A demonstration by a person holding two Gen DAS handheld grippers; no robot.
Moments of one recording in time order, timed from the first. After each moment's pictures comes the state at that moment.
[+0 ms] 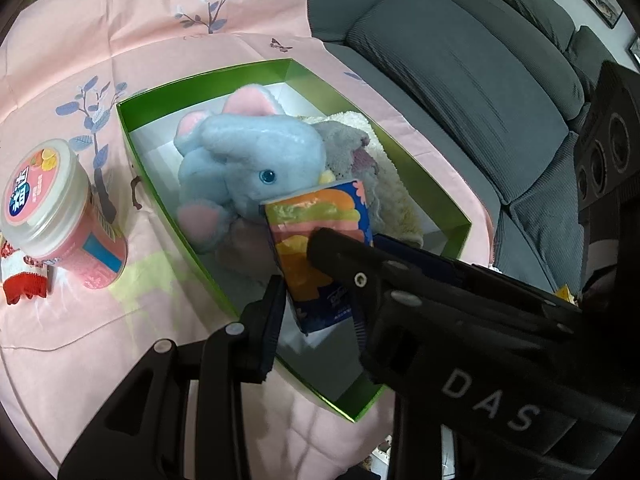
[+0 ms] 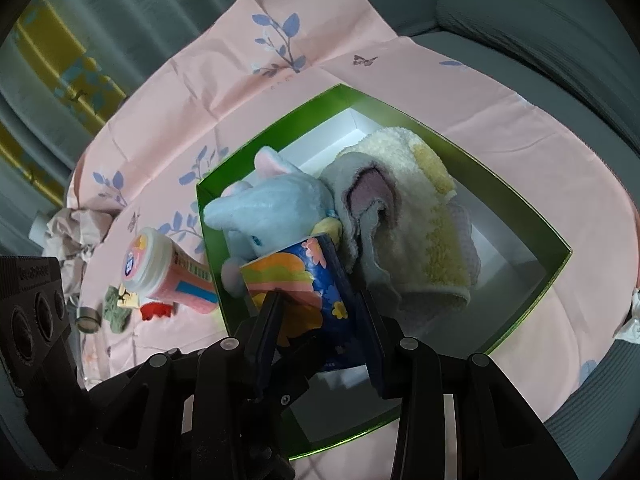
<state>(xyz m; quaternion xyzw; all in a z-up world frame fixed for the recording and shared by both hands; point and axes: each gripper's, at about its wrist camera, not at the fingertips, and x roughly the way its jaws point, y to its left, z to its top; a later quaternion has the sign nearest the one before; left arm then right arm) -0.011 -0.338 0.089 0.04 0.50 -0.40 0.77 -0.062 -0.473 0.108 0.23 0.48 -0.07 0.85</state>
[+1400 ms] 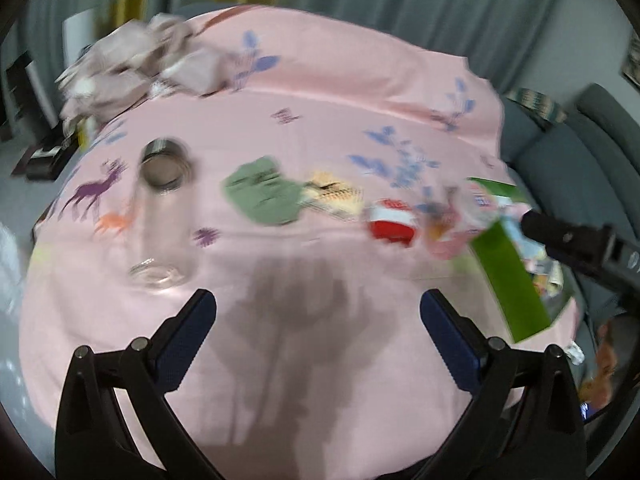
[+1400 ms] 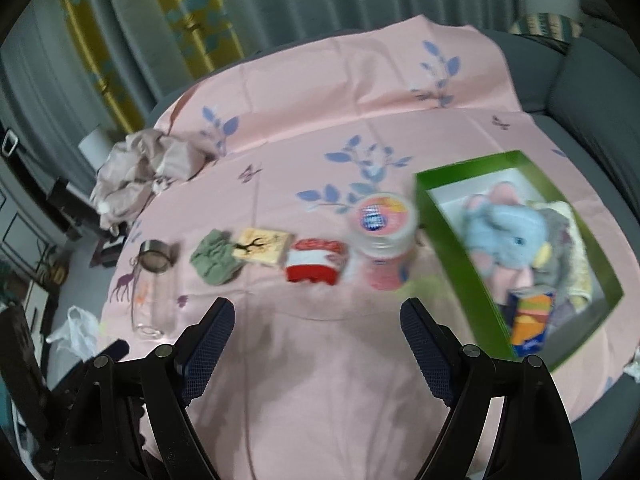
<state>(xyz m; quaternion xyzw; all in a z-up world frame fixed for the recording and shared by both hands) -0.024 -0.005 0.120 -0.07 0.43 -0.13 0.89 -0.058 -0.258 0.171 0.10 0.46 0.04 0.88</state>
